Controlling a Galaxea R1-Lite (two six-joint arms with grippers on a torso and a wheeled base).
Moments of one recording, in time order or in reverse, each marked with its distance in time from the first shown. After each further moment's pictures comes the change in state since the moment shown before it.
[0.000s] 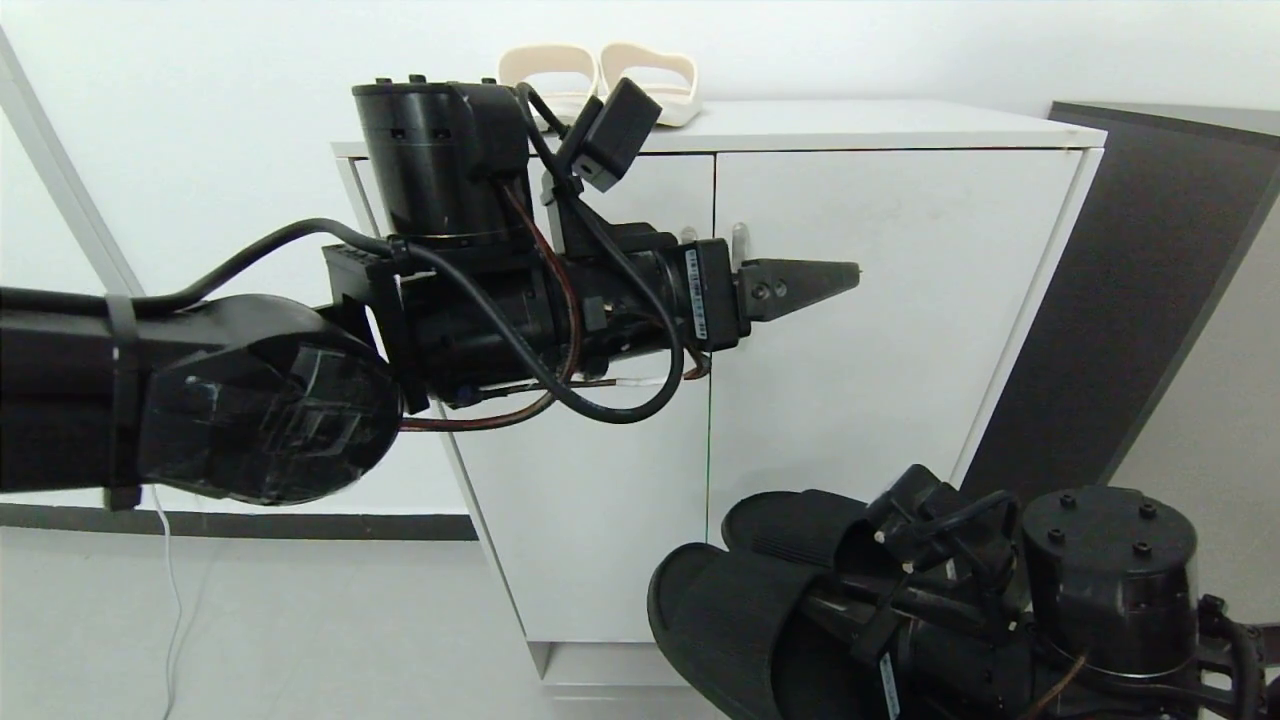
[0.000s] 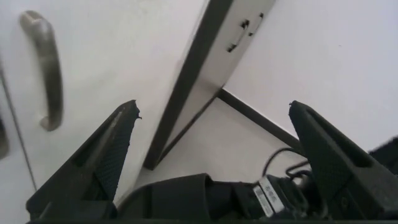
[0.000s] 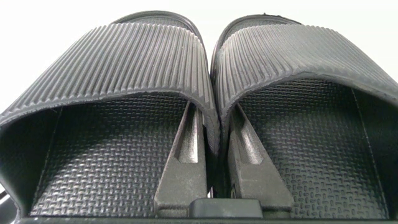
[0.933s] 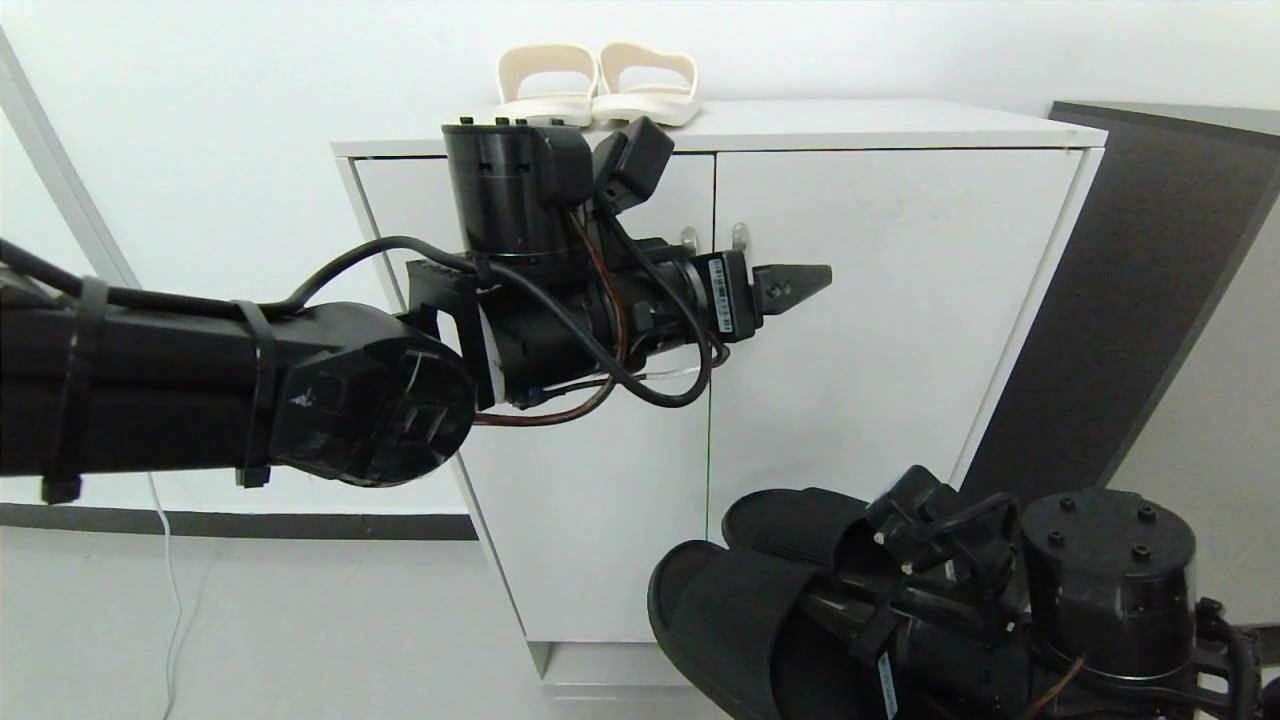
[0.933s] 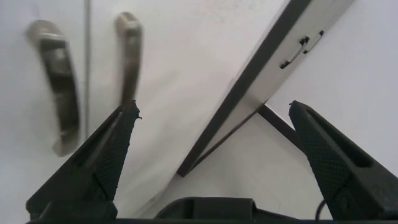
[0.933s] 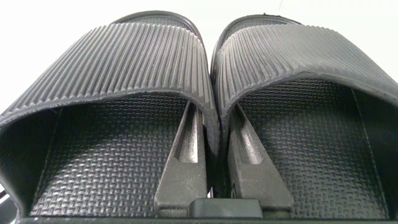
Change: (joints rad) left arm -0.004 0.090 -0.068 0.004 0.219 0.003; right arm -0.001 0.010 0.011 -0.031 -0.005 -0.006
